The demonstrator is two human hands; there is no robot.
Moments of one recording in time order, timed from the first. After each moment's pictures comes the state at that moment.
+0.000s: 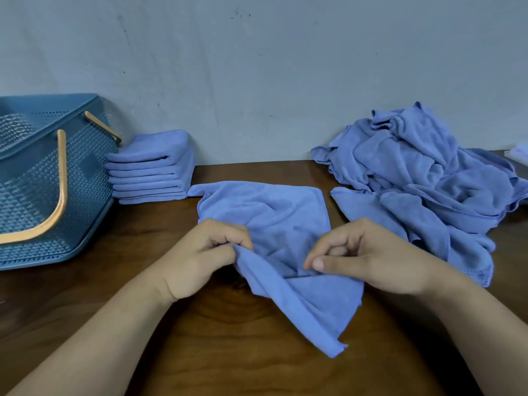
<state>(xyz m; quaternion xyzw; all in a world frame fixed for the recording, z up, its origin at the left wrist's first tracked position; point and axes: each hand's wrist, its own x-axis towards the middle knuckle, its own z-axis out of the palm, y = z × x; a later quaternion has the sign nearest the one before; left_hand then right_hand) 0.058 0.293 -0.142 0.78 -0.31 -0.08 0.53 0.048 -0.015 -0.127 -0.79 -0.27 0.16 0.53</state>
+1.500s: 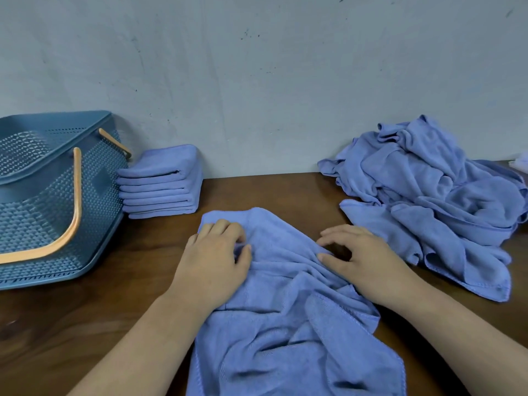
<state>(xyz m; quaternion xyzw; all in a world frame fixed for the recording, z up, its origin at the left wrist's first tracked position) 0.087 0.300 -0.180 0.97 -0.10 0.16 0.14 0.076 0.003 -0.166 -0.95 -0.13 -0.04 0.28</state>
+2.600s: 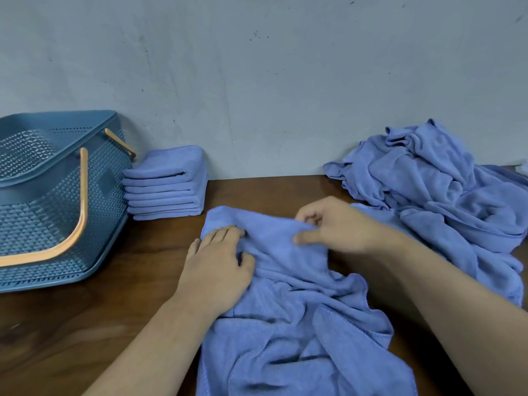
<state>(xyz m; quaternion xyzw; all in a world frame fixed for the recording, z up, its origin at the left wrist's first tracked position) 0.087 0.304 -0.182 0.98 -0.04 0.08 0.19 0.142 0.045 -0.122 -0.89 -0.22 0.06 0.39</state>
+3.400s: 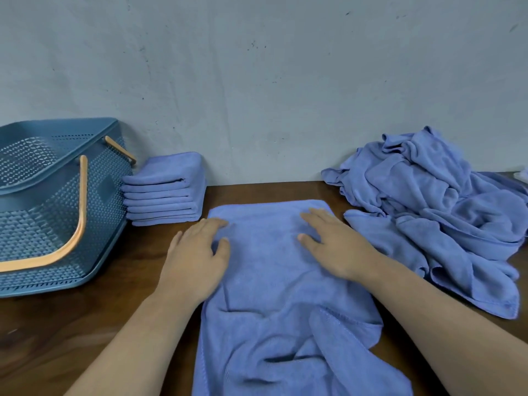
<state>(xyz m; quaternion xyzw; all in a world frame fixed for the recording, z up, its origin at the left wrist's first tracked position) 0.100 0.325 -0.167 0.95 -0.01 0.12 0.29 0.143 0.038 -0.161 -0.98 -0.14 -0.01 0.17</state>
